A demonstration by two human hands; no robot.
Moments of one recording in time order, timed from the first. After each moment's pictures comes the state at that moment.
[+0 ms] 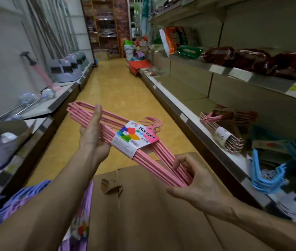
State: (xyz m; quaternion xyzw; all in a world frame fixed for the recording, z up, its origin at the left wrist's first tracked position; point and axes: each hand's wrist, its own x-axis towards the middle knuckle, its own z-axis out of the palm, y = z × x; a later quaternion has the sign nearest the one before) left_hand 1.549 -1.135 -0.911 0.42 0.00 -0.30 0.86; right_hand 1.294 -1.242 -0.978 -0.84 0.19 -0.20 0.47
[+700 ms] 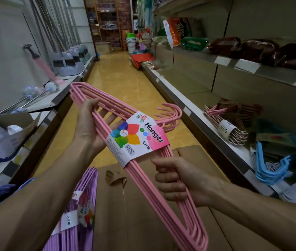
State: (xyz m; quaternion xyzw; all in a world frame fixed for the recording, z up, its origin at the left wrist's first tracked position) left_hand 1.537 -1.116 -0.895 0.42 -0.11 -0.33 0.84; right_hand 1.336 -1.220 -0.961 -0.44 0.15 0.09 0.88
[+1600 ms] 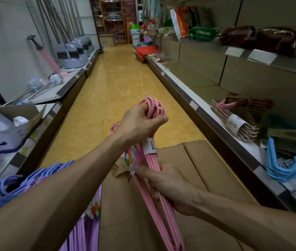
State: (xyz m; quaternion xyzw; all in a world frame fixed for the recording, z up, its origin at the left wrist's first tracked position) left_hand 1.501 -1.145 -0.908 0.76 -0.44 -0.13 0.46; right_hand 1.363 -1.170 -0.981 -0.63 0.24 -0.07 0.74
